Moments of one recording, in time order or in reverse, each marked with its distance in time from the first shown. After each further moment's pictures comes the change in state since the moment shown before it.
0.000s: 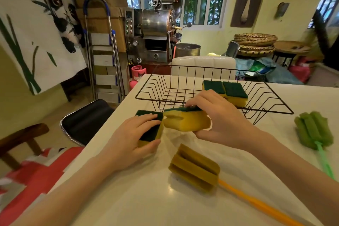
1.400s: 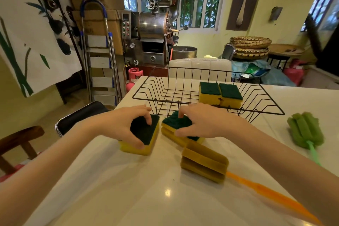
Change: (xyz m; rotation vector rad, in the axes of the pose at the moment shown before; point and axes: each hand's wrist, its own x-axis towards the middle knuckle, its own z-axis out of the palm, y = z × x) left_hand 0.046 -0.012 -0.049 -0.010 -0.556 -0.079; right_hand 0.034 -0.006 0.005 -0.052 -0.527 0.309
